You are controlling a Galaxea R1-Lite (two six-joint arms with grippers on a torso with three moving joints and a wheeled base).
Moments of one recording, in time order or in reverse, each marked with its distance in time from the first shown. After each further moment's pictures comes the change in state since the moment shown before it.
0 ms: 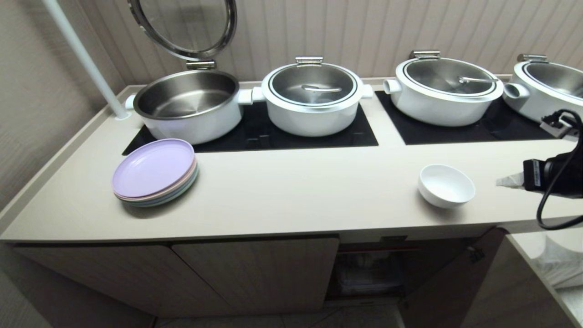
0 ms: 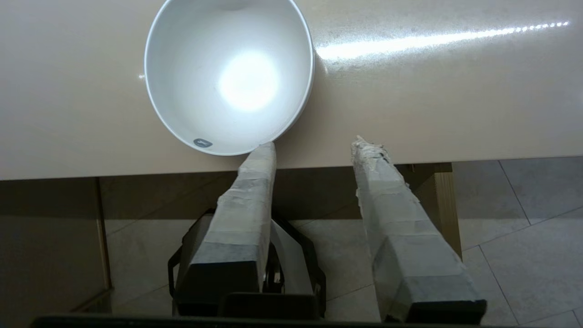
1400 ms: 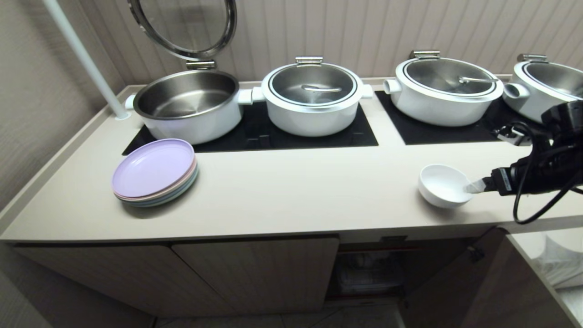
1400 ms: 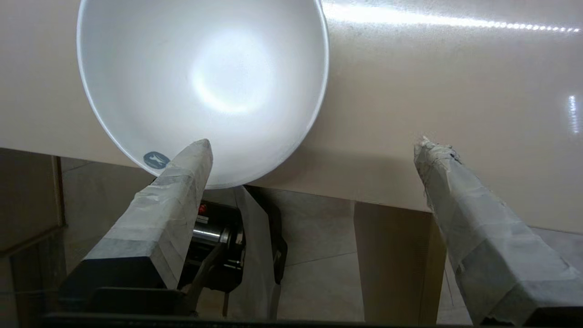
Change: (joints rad) left arm 0.000 0.000 0.000 0.000 0.001 0.000; right arm 0.037 0.210 -0.178 0.113 -0.007 -0.196
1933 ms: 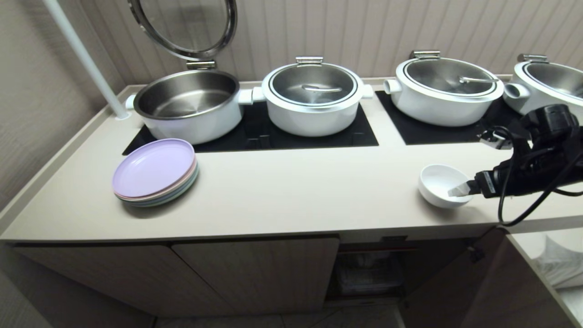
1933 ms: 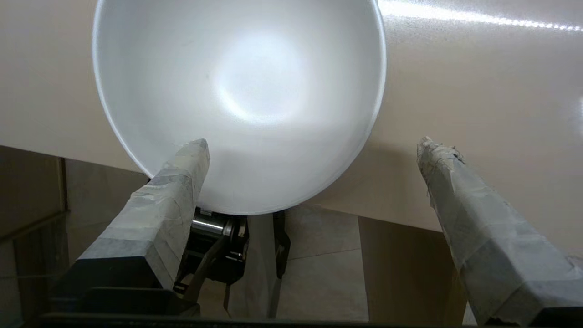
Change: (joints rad) left arm 0.000 0.000 0.000 0.000 0.000 0.000; right arm 0.051 0.041 -0.016 0.002 -0.008 0.007
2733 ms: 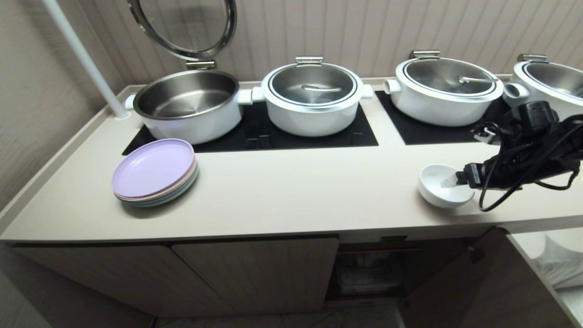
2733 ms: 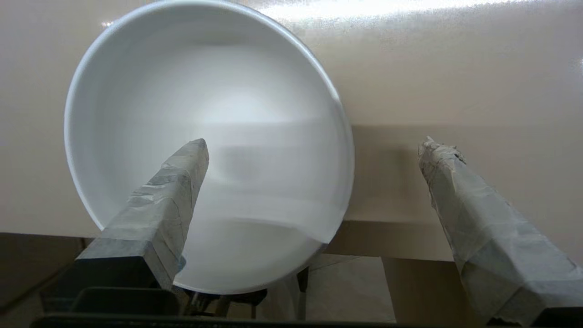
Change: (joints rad) left arm 0.000 0.000 0.000 0.000 0.000 0.000; right arm 0.038 0.074 -0.097 -0.008 -0.102 0.167
